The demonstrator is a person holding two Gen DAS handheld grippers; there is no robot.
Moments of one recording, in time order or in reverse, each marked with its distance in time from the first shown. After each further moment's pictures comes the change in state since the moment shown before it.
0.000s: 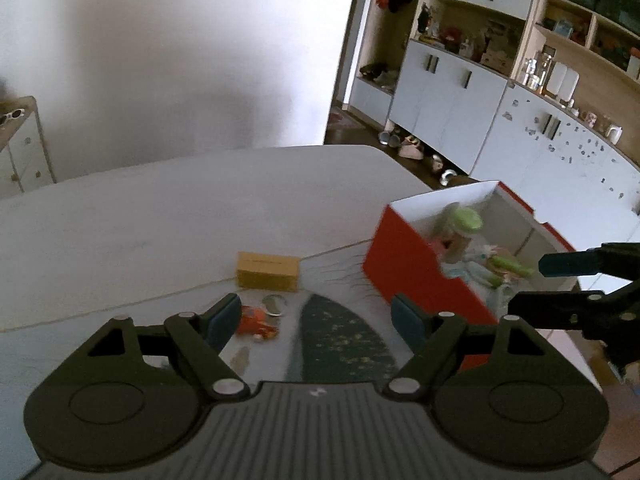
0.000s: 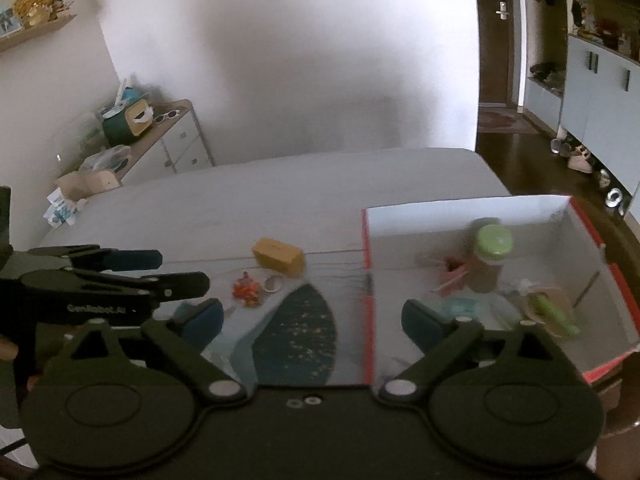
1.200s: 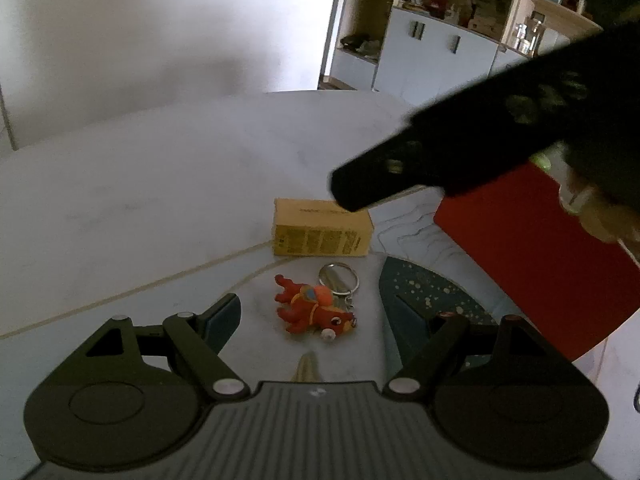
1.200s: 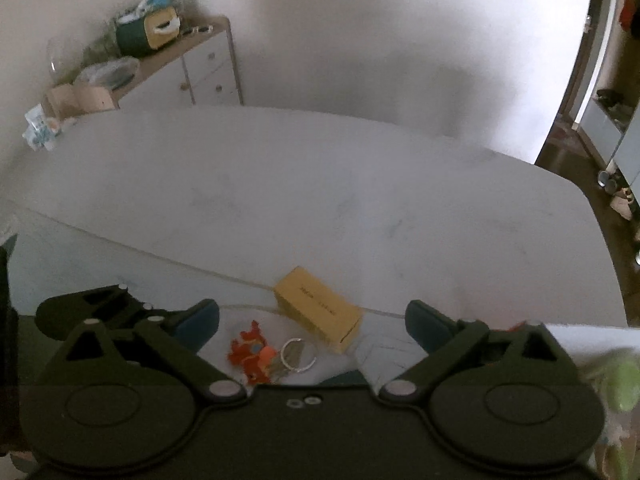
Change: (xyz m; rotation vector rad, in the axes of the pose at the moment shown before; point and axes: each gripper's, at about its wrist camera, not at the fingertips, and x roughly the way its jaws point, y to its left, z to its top) left arm 0.121 0.067 -0.034 0.080 0.058 -0.087; right arm 0.182 0.066 0.068 -0.232 0.196 0.007
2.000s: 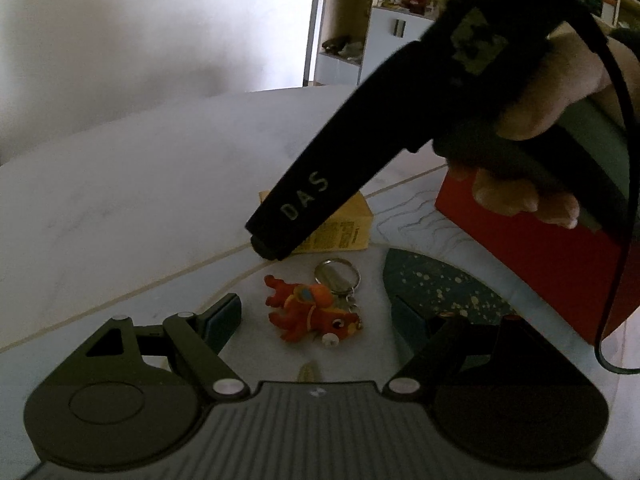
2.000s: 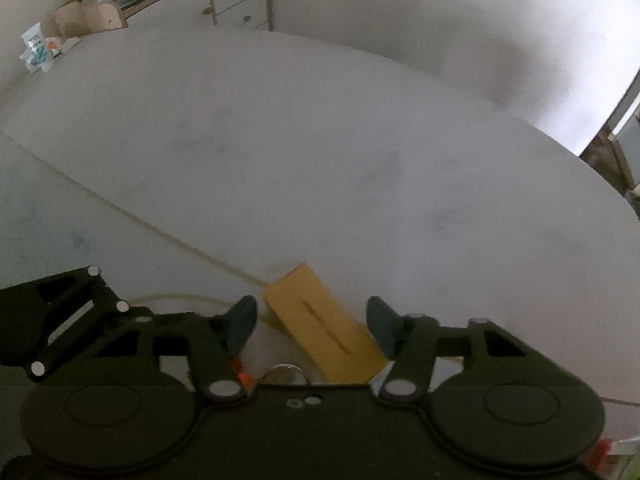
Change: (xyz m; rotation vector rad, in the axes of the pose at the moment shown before) left arm 0.019 -0.001 -0.008 0.075 -0.026 -0.012; right arm 0.072 0.008 0.012 -0.160 0.168 0.030
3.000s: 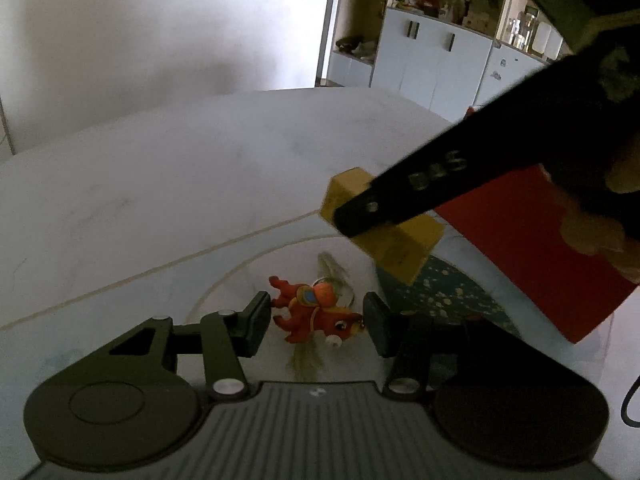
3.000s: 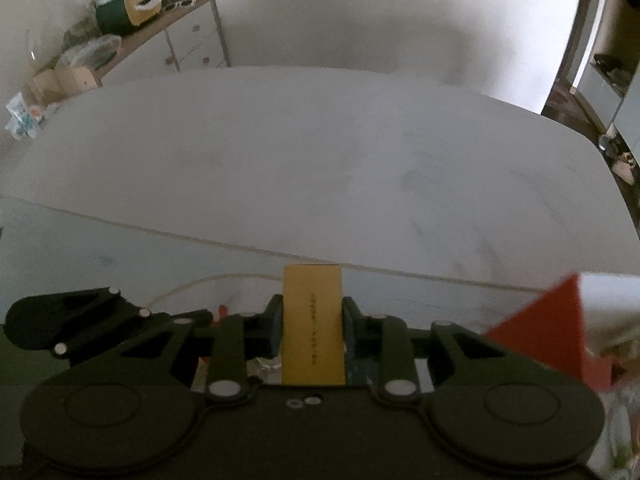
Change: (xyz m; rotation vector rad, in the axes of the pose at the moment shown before) left arm -0.037 0.002 -0.004 -0.052 0.015 0.011; right arm -0.056 -0.002 -0.041 0.224 -0.092 -0.013
